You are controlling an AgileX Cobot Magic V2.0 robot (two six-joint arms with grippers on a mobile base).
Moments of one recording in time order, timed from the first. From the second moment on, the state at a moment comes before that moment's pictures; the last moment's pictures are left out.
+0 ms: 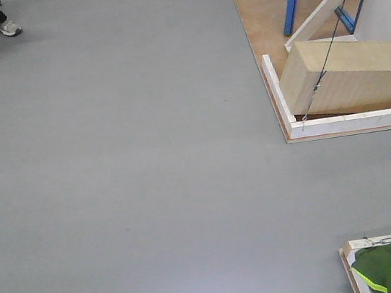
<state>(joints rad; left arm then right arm) 0.03 -0.01 -0.03 0.07 0.41 -0.02 -0.04 -0.01 0.03 -0.01 0.18 0.09</state>
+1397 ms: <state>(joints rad) 0.03 -0.01 0.03 0.07 0.36 -0.02 -0.04 -0.01 0.03 -0.01 0.18 0.09</state>
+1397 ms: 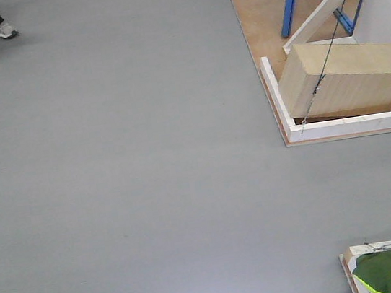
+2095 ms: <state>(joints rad) 0.03 -0.01 0.03 0.07 0.36 -0.02 -0.04 -0.01 0.03 -0.01 0.18 0.09</state>
